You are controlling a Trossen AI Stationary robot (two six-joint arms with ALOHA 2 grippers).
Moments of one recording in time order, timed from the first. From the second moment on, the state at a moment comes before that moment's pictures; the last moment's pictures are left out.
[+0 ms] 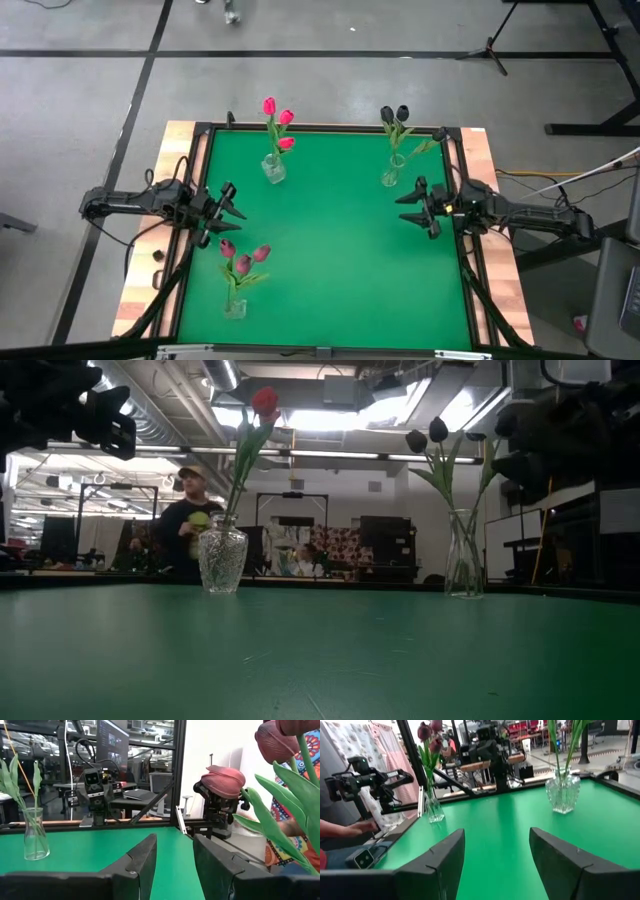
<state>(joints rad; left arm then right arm) -0.02 0.00 0.01 0.13 0.27 -0.10 -0.19 0.23 0.01 0.21 -0.31 0.18</state>
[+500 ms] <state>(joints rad) -0.02 0.00 0.01 0.13 0.27 -0.10 -0.19 0.23 0.01 0.09 -0.31 0.19</state>
